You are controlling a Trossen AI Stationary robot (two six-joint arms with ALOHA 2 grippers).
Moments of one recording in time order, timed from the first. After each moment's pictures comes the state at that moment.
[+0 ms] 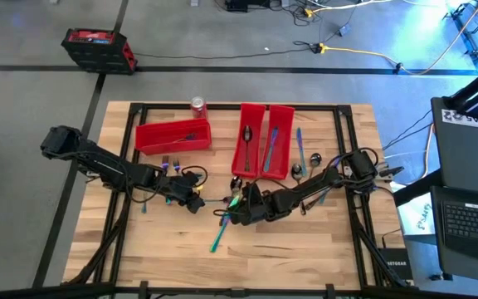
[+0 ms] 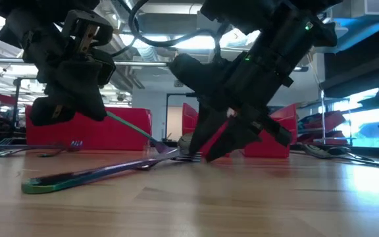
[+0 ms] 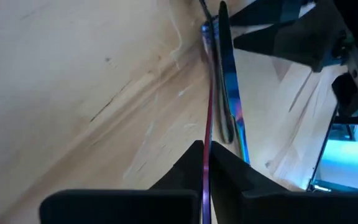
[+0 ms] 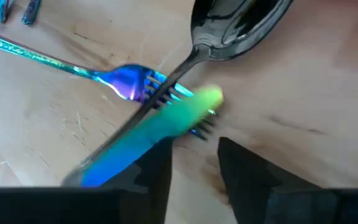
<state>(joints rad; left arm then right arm) -0.24 1.30 0.49 0.06 -0.04 -1.17 0.32 2.00 1.18 -0.22 0.43 1.33</state>
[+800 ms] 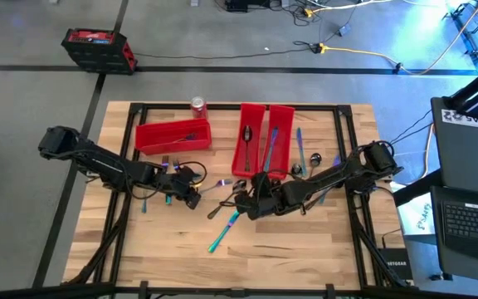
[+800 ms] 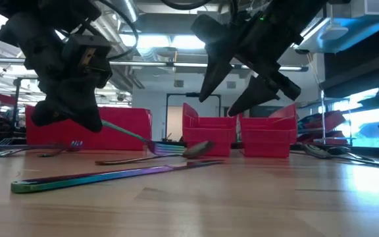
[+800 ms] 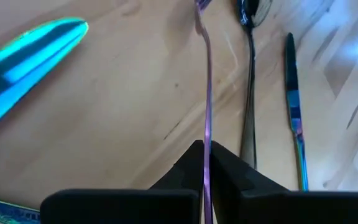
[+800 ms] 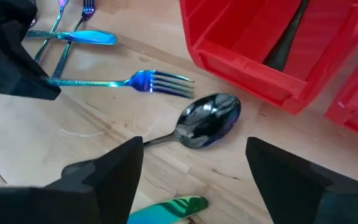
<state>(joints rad) -0.20 1.26 0.49 -0.09 -0.15 -1.10 0.32 1.83 1.18 -0.42 0.59 1.32</state>
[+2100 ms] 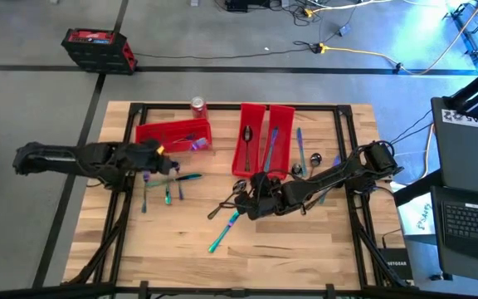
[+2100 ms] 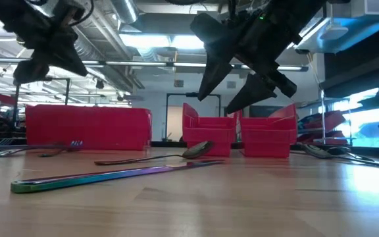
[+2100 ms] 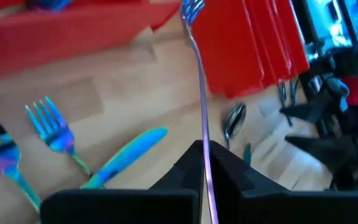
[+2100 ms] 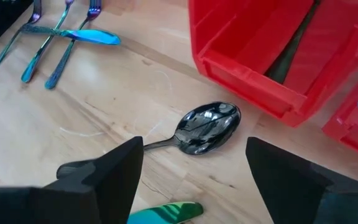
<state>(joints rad) 0.04 0.59 0.53 -0.59 -0.26 -1.15 0.32 1.83 1.18 -0.41 0.61 1.22</state>
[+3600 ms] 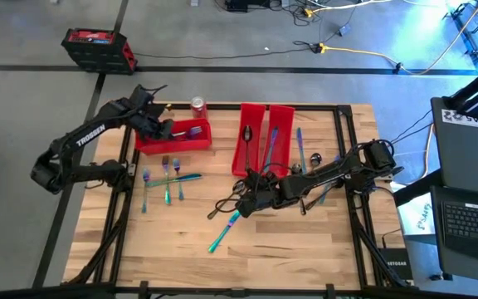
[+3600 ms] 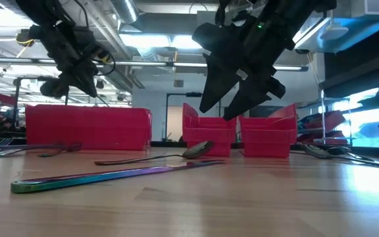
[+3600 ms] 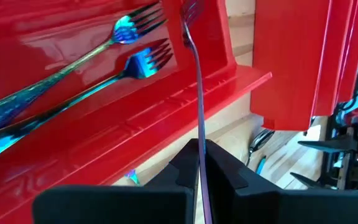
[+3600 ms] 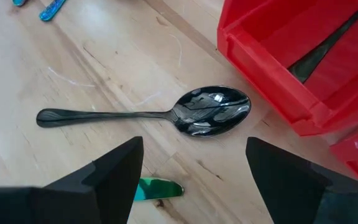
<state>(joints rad) 1.08 1.09 0.77 -0.86 0.58 -0.45 0.27 1.83 1.18 -0.42 0.44 0.95</state>
